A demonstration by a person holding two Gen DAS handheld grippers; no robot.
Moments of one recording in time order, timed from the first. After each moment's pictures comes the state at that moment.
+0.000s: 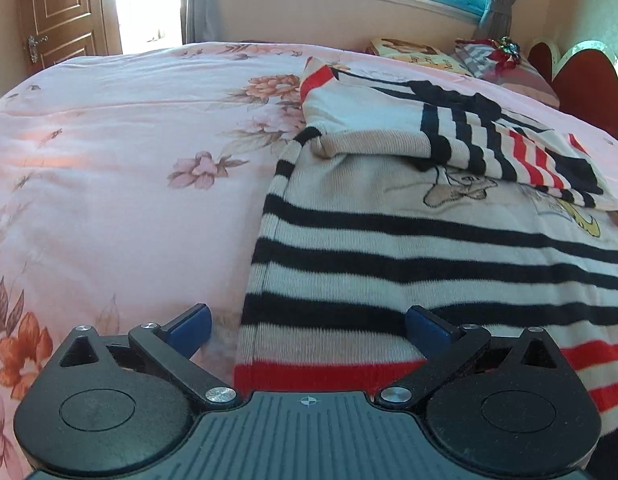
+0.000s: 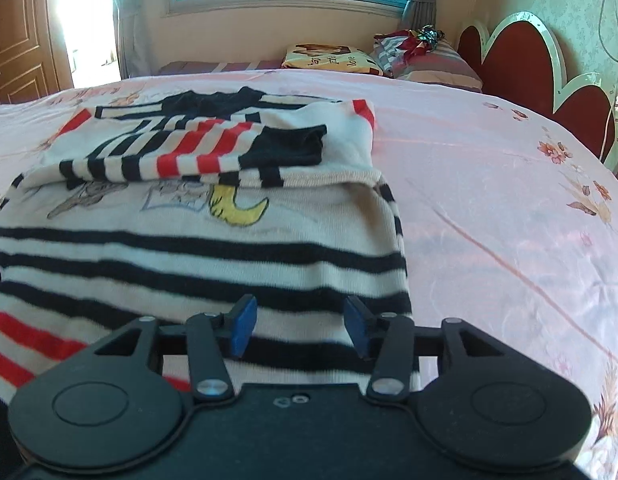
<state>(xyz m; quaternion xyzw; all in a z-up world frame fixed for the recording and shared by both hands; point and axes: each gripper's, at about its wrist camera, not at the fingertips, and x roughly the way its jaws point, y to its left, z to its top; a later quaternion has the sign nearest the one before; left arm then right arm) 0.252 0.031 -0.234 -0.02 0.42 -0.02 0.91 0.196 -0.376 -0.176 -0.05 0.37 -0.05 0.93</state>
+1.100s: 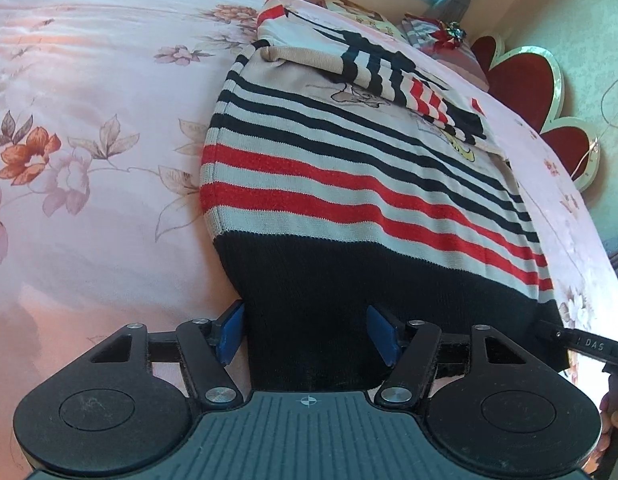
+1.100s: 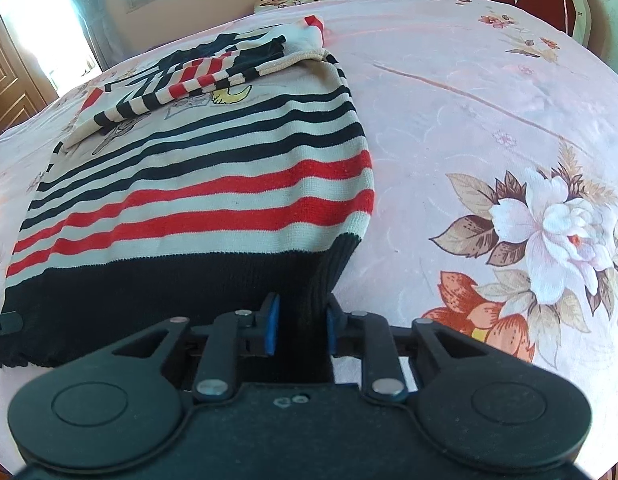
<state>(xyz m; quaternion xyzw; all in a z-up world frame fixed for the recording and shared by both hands) 0.136 0.060 -0.219 -0.14 0.49 -0.14 0.85 0.078 -0.397 -0.180 0.09 0.43 -0.06 0.90</state>
